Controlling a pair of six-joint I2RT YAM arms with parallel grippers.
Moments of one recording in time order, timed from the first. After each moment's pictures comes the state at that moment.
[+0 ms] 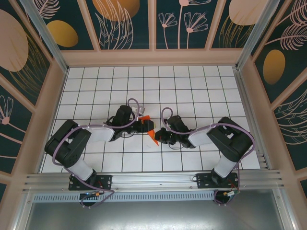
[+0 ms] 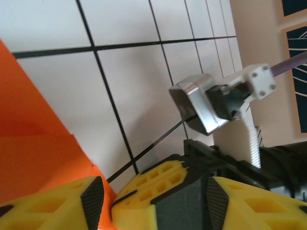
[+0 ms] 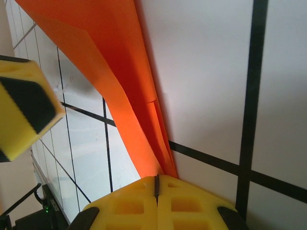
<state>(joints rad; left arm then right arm) -0.59 1.63 0.61 0.38 0.61 -0.75 0.78 1.69 0.52 0.42 -0.41 1.02</state>
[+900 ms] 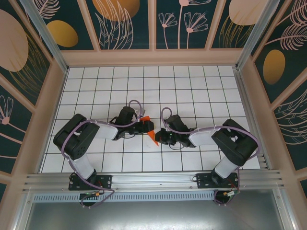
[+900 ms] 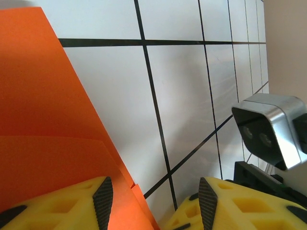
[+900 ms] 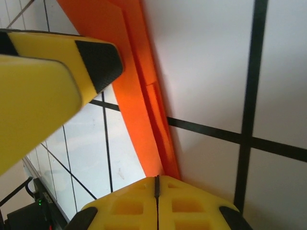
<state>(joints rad) -0.59 1.76 0.63 0.42 0.57 -0.80 0.80 1.62 0.56 0.27 -0.39 1.00</state>
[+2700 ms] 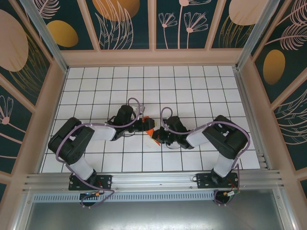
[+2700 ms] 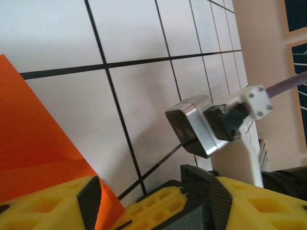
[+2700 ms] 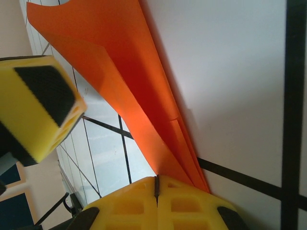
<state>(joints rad) -0.60 1.68 0.62 0.44 0.57 -0.78 0.80 1.74 0.52 0.55 -0.41 1.17</state>
